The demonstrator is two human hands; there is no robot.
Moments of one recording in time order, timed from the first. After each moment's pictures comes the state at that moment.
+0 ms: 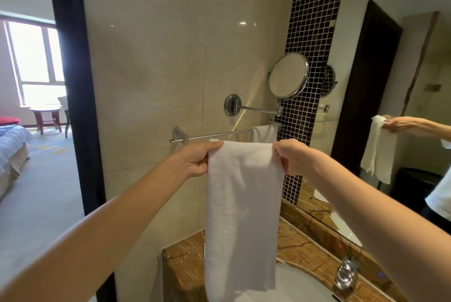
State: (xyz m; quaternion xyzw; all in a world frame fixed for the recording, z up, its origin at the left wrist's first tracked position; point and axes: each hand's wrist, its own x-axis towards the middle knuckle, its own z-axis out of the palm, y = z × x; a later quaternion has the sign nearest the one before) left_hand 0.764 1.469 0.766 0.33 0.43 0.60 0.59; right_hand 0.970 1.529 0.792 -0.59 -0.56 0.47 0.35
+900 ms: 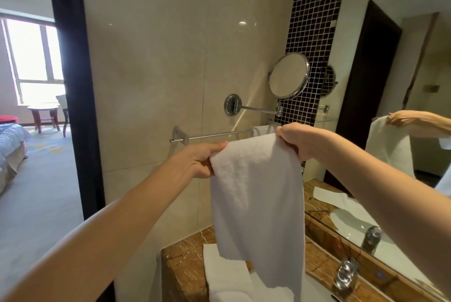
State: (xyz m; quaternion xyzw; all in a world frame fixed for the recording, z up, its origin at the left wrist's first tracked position) left_hand 0.768 1.471 0.767 0.29 0.47 0.57 0.61; right_hand 0.976 1.526 0.832 -0.61 -0.60 0.43 0.28
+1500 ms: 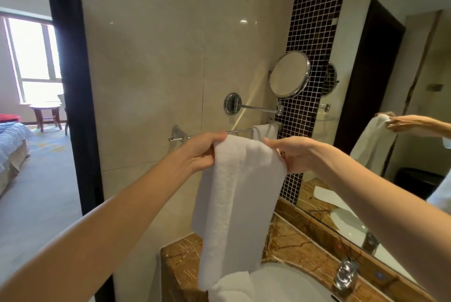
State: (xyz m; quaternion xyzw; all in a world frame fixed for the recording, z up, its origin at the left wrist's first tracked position) left_hand 0.782 1.462 0.786 0.35 0.40 0.62 0.58; right_hand 0.985 1.527 0.809 -0.52 -0.57 0.60 0.21
